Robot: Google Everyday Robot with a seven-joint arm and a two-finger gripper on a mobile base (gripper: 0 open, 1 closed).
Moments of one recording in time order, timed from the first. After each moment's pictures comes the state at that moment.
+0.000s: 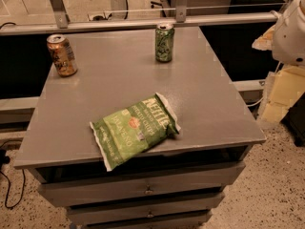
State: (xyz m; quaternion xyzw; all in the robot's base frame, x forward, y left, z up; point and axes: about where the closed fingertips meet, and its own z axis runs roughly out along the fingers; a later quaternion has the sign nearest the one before) arm 0.438 -0.217 0.977 -0.60 0.78 -0.03 0.16
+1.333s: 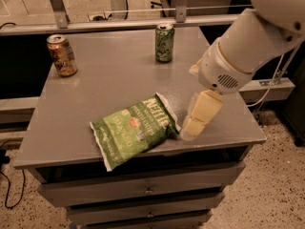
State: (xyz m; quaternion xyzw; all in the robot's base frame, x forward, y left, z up) arm 0.462 -0.100 0.909 -0.60 0.77 0.09 0.21
